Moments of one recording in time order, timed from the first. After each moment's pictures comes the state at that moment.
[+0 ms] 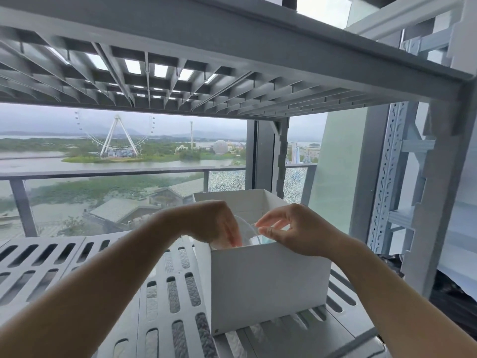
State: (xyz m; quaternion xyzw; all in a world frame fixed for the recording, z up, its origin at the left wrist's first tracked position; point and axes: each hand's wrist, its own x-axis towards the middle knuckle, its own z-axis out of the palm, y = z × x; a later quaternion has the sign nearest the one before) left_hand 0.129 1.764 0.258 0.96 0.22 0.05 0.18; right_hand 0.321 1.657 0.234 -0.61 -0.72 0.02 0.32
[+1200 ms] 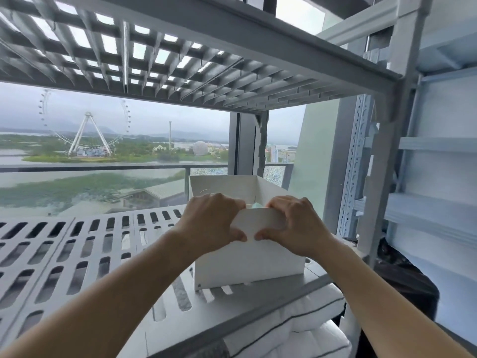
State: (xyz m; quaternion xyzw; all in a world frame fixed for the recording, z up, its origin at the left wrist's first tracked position) left_hand 0.115 1.664 0.209 0.91 0.26 0.28 -0.15; right_hand 0.294 1.588 0.190 -0.63 -0.67 -0.19 0.33
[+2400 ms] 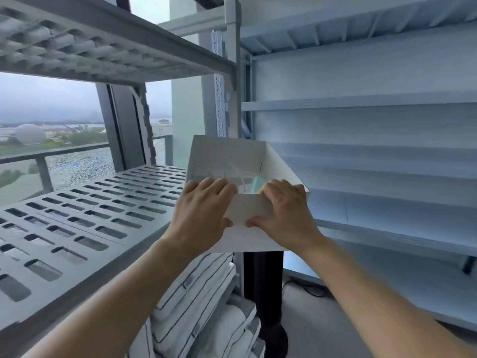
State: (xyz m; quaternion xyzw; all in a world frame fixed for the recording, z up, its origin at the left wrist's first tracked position) left_hand 0.020 1.481 0.159 0.90 -0.05 0.41 -0.13; right_hand 0.117 1.327 0.136 -0.76 -0.43 -0.40 0.27
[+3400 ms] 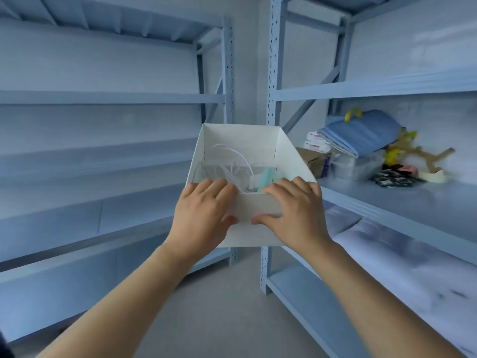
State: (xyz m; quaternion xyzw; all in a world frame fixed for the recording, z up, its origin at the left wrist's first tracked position) left_hand 0.099 0.852 0.135 0.76 -0.45 0.45 0.14; right_hand 0.022 0.681 0.119 -0.84 -0.01 -0.55 -0.02
